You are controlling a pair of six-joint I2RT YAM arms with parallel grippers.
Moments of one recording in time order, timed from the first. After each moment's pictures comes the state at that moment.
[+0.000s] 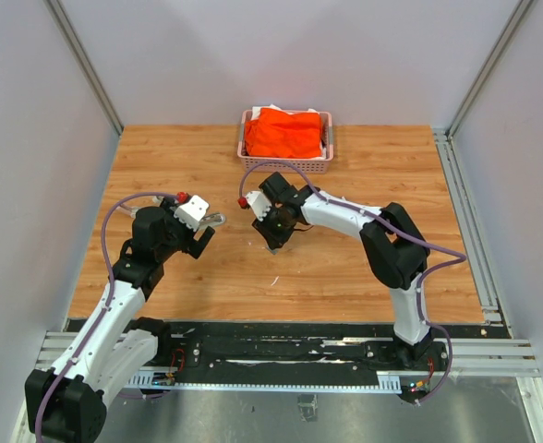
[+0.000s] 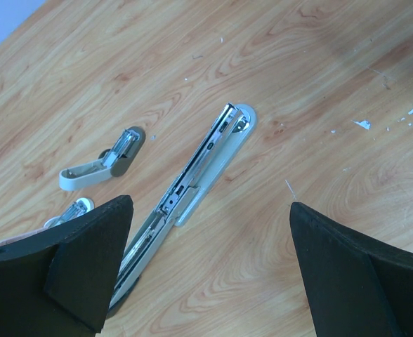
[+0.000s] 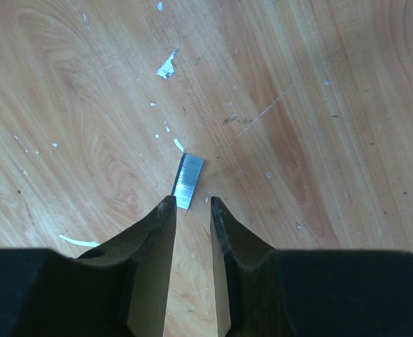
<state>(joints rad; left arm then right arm) -0.22 0.79 0.54 -0.19 0.12 0.44 0.77 2.02 1.49 -0.59 -0.27 -0.26</state>
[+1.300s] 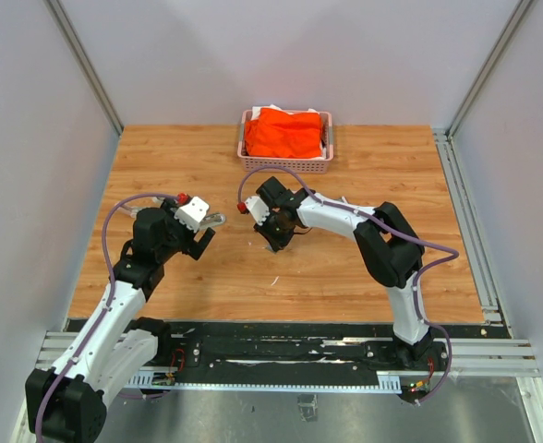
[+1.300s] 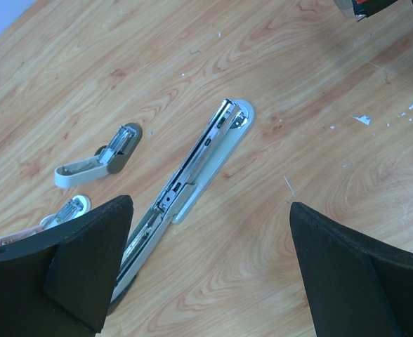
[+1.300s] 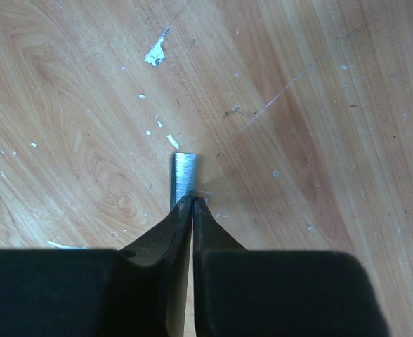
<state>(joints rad) -0.22 0.79 0.53 -0.18 0.12 0.44 0.79 2.06 1.50 -0.61 -0.22 -0.25</state>
